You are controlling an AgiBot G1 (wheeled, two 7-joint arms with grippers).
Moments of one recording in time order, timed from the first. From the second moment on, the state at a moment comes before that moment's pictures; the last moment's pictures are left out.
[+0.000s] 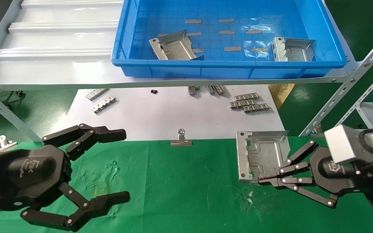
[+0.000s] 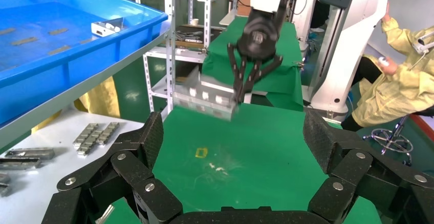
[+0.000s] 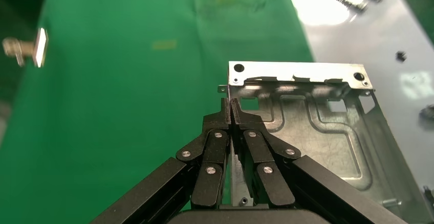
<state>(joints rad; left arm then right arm) -1.08 0.56 0.39 -1.22 0.63 1.42 -0.12 1.87 -0.61 -1.22 0.81 -0.90 -1.59 -0.15</state>
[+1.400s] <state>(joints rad) -1.08 0.56 0.39 -1.22 0.63 1.42 -0.12 1.75 -0.94 -1.33 0.18 -1.06 -1.44 -0.75</state>
